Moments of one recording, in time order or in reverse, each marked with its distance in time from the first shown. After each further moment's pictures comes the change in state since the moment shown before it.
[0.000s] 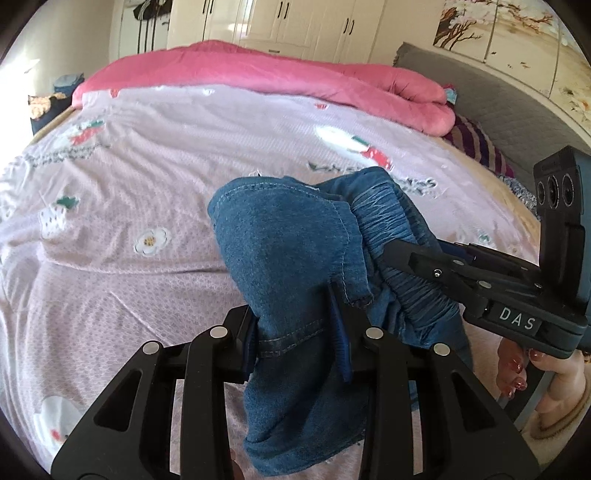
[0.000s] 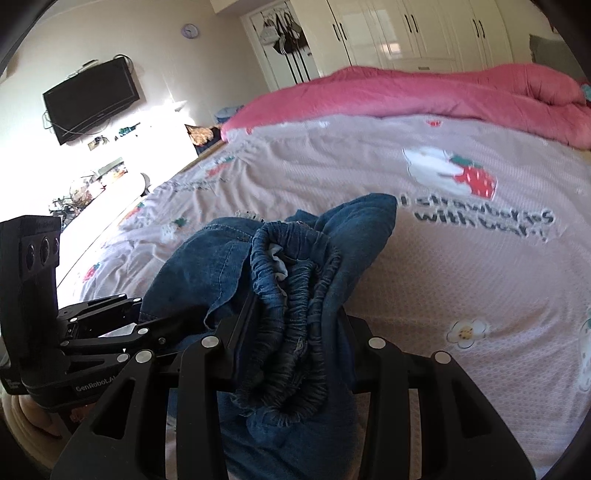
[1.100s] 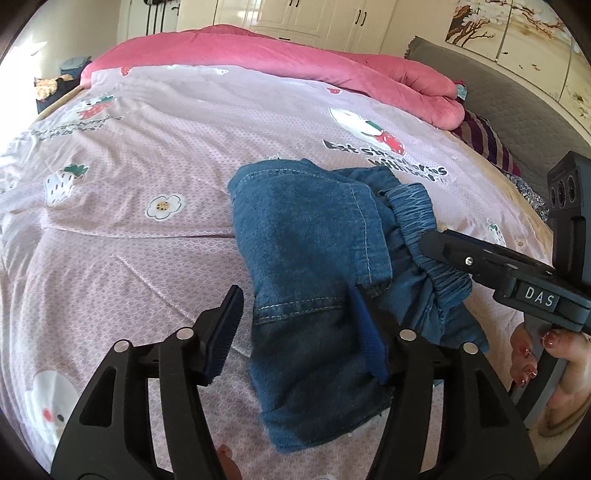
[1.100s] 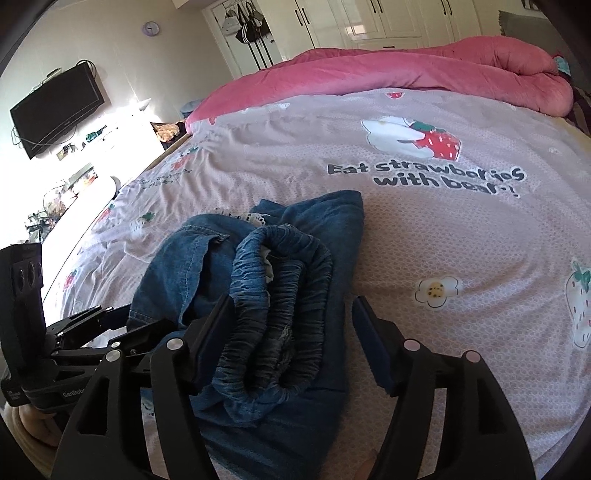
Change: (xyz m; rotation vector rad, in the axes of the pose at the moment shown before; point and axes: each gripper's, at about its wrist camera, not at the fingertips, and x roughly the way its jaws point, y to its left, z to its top) left arm -0.002 0.013 -0.016 -0.036 0.039 0.012; right arm -0.011 -0.012 -0.012 0.076 0.027 -0.094
